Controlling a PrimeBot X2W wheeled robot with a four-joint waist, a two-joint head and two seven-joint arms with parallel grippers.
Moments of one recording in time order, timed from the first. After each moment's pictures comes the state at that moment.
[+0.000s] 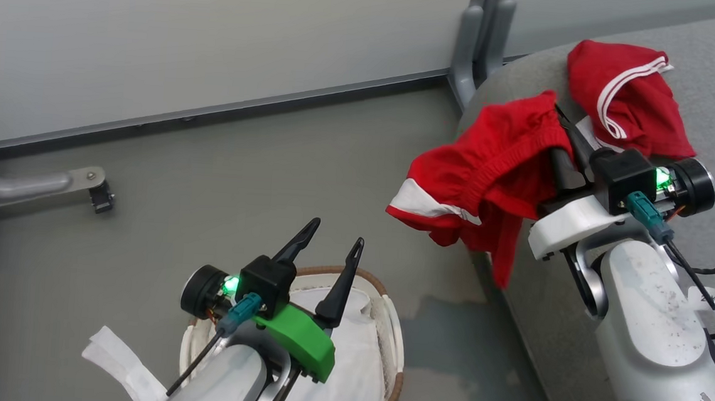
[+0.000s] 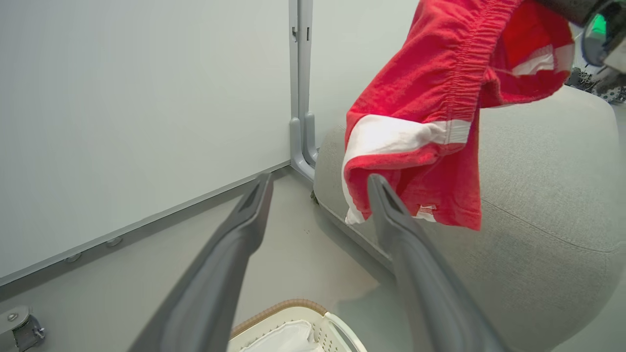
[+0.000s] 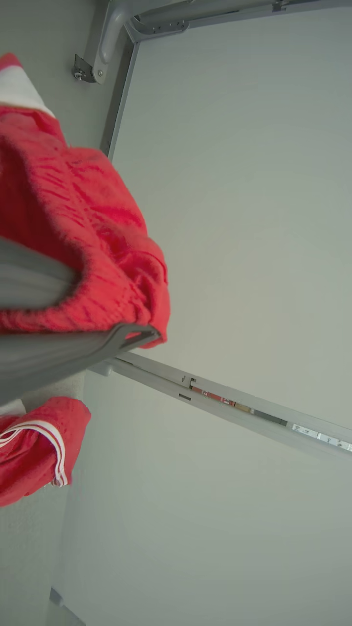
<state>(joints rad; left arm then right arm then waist) -0.38 0.12 -0.67 0.43 -0.41 -0.02 -0.26 -0.56 -0.11 0.15 0.41 -0.02 0.13 -0.26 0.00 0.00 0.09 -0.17</state>
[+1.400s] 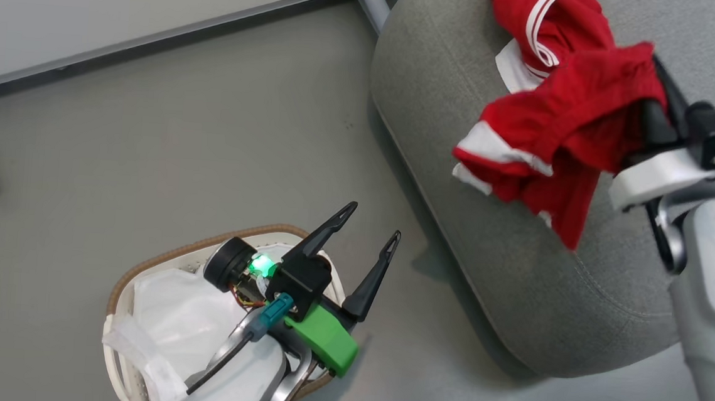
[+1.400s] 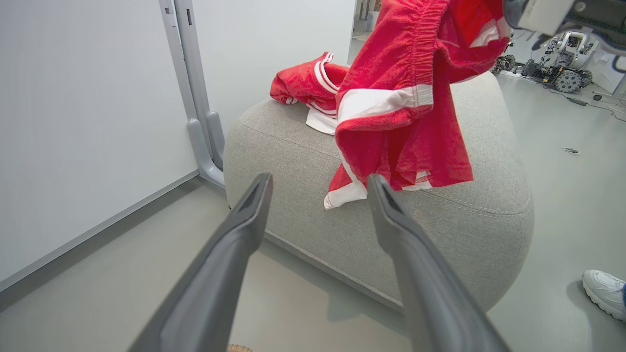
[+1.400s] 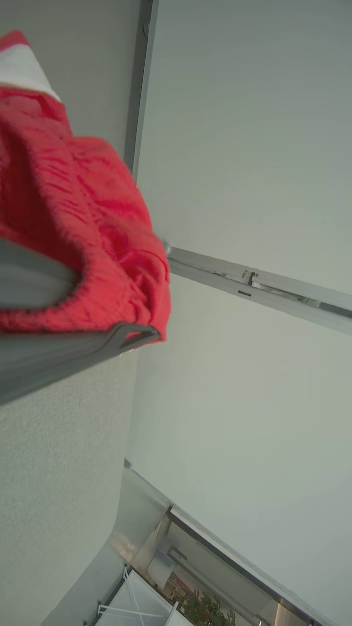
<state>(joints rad) -0.41 0.11 -0.71 0.36 -0.28 -0.06 -0.26 -0.63 -0.22 0.05 0.42 -0.02 0.13 -0.26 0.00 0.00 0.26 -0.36</state>
